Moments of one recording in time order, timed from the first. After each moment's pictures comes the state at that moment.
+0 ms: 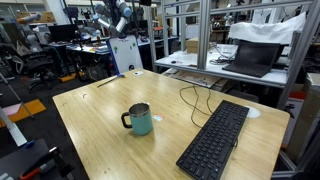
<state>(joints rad) -0.15 -0.25 -0.22 -2.10 -0.07 1.74 -0.10</state>
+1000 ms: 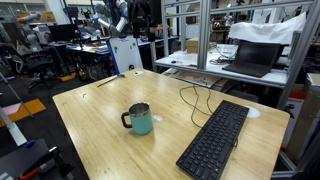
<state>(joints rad) 0.00 -0.05 -0.04 -2.10 0.08 2.01 0.12</state>
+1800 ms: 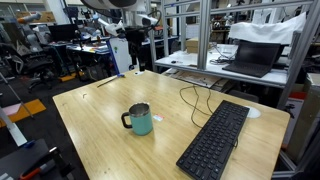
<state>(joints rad) 0.13 0.28 0.05 -2.03 0.09 2.30 0.42</state>
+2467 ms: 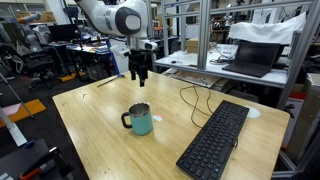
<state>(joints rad) 0.17 0.52 0.07 -1.90 0.09 2.34 0.35</state>
